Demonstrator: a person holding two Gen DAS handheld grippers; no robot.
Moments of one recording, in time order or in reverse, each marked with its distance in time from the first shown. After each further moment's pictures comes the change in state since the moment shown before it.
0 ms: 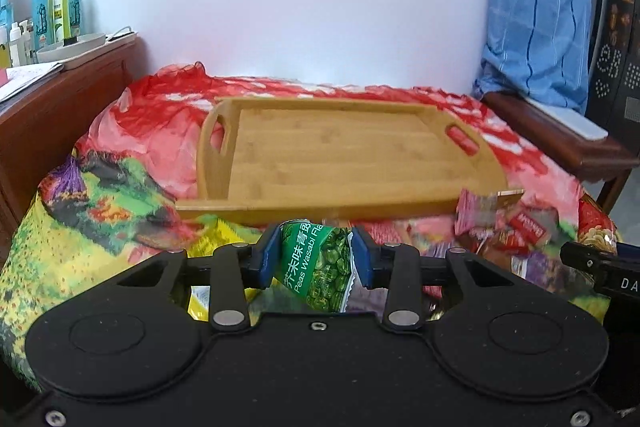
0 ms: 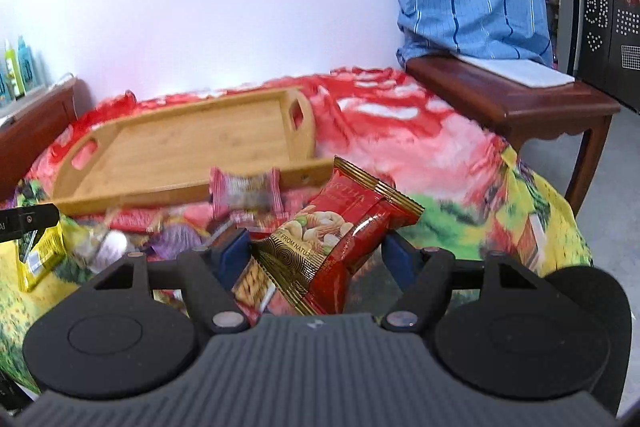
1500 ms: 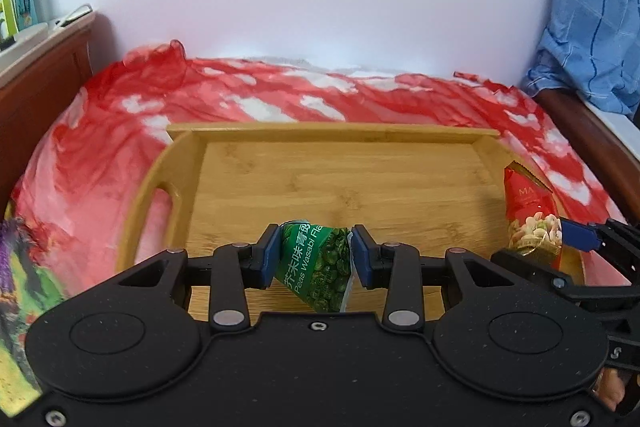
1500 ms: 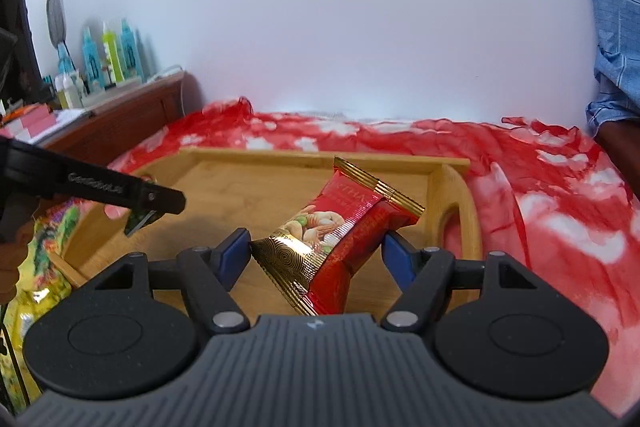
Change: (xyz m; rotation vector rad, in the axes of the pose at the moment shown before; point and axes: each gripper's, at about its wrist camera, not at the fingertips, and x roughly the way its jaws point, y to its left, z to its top) left arm 0.195 -0.004 0.120 -0.019 0.186 0.063; right arm 0.181 0.032 0.099 -0.225 -0.009 0.470
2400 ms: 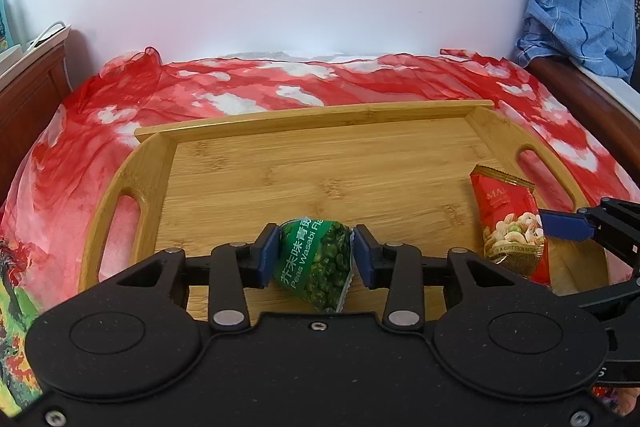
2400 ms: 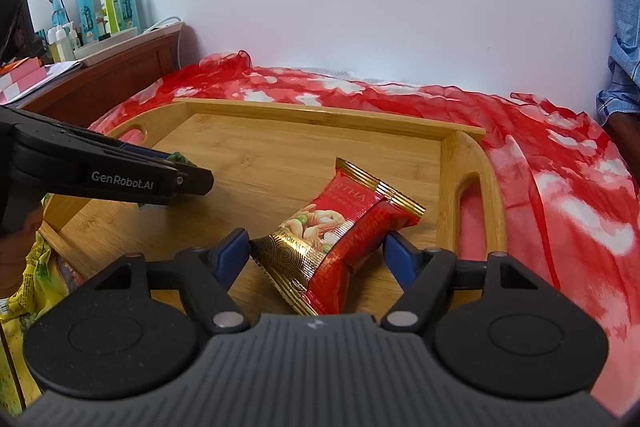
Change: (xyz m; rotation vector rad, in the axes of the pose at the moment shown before) left arm 0.020 -0.020 -0.011 0.103 0.002 0.002; right arm 0.022 0.012 -0.006 -0.054 0.112 -0.025
